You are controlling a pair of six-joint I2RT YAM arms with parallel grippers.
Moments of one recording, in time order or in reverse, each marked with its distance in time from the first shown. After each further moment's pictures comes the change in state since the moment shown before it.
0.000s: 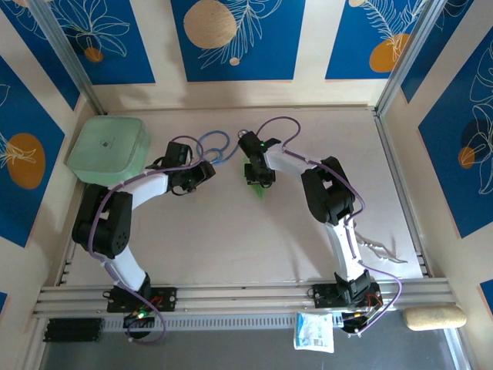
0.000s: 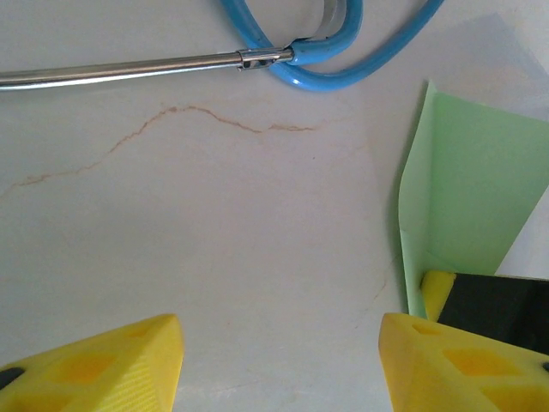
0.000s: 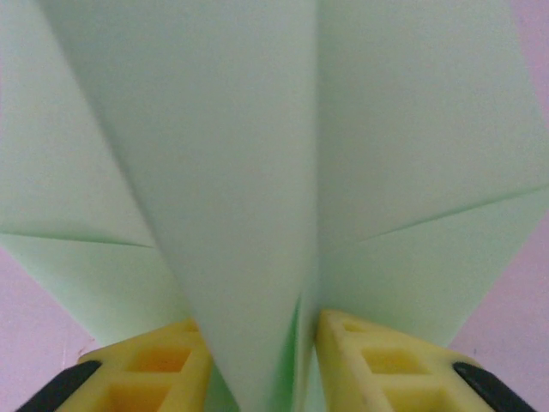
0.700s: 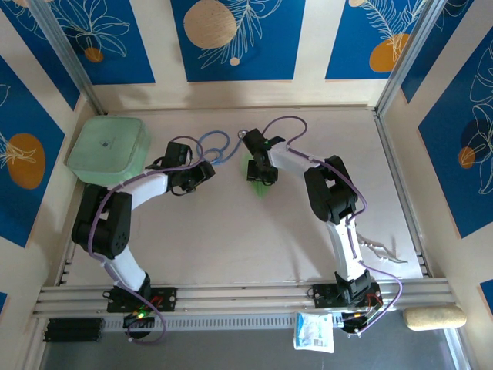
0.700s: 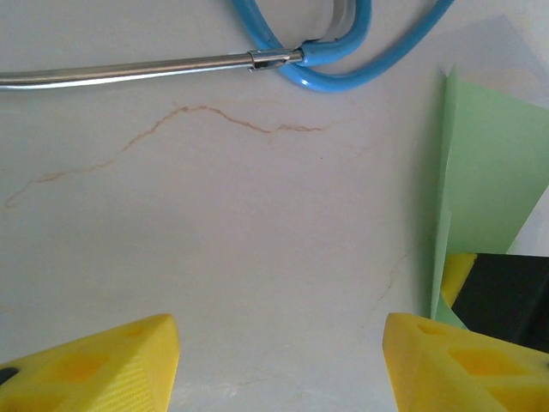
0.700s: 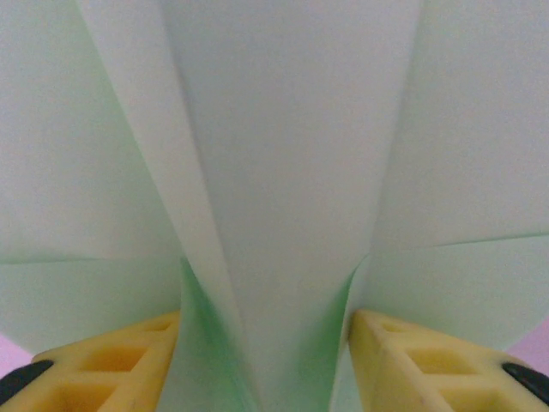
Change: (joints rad) left arm 0.001 -0.013 0.000 -0.019 -0.021 0.001; right arm -0.032 -0.008 -0.002 0.015 -0.017 0.063
